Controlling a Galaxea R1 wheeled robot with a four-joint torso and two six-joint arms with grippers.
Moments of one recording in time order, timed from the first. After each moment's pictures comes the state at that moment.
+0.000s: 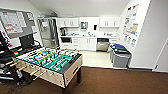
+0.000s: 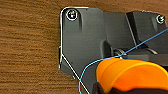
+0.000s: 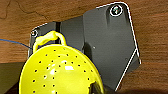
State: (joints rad) left arm 1.54 2.94 -2.72 0.22 -0.10 -0.20; right arm -1.60 2.85 -2.48 0.07 0.19 0.01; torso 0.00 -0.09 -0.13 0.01
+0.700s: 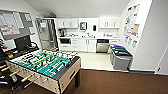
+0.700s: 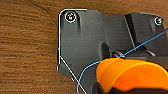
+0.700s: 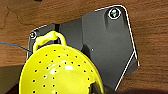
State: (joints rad) left arm 1.55 2.94 -2.72 0.22 -0.10 -0.20; right arm -1.60 2.84 -2.48 0.07 0.20 0.01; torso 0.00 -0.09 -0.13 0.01
